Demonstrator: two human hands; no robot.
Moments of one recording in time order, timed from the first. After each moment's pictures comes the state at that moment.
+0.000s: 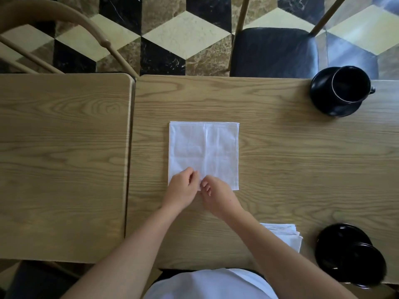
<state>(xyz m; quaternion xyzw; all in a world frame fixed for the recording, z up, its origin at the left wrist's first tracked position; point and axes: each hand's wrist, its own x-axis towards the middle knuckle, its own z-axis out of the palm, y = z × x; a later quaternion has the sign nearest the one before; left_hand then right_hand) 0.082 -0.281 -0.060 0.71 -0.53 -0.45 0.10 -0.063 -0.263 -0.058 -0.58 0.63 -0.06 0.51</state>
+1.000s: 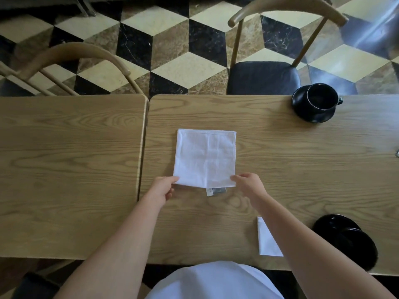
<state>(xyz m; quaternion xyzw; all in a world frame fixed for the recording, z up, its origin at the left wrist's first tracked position) 0.142 -0.280 -0.045 0.79 -0.11 -0.58 0.19 -0.125 -0.270 -0.034 -0.28 0.78 -0.14 0.54</state>
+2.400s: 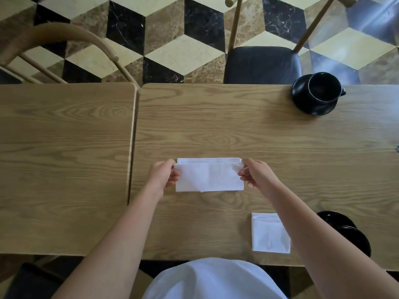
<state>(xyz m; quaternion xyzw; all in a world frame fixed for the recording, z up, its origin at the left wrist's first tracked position) 0.115 -0.297 -0.032 0.77 -0.16 -0.58 0.23 -0.168 -0.292 -0.026 -0.17 0.74 -0.18 0.62</state>
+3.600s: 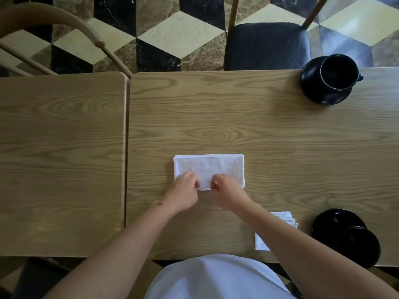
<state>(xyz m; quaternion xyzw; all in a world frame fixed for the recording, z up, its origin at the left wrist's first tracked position) 0.080 -0.264 -0.066 0.58 -0.69 -0.44 -0.07 -0.096 -0.255 -0.049 -0.59 0.63 0.03 0.50</state>
